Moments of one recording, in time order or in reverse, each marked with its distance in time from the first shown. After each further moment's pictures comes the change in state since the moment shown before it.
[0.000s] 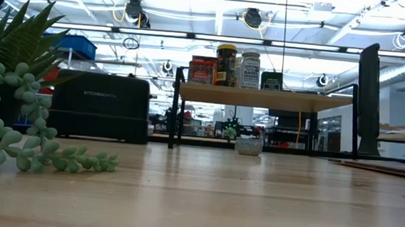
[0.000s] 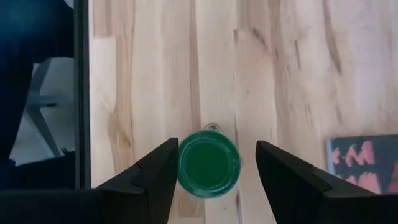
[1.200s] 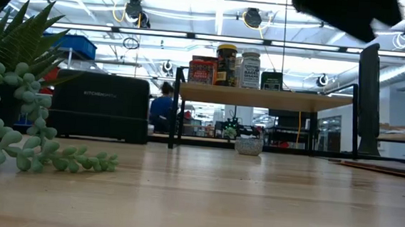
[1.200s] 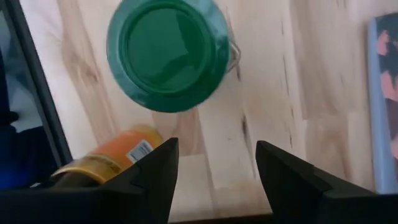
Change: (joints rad) left arm 0.011 0.062 -0.001 -0.057 -0.070 -0.053; right arm 0.066 -0.001 -0.169 0.037 -0.208 0.241
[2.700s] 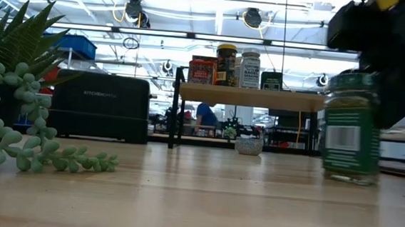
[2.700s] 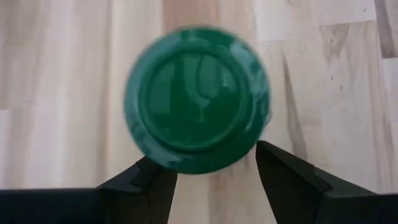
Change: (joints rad) left arm -0.014 -0.441 0.001 -0.413 -0.379 -0.078; right arm -0.619 0.066 -0.140 0.528 -0.017 -0.777
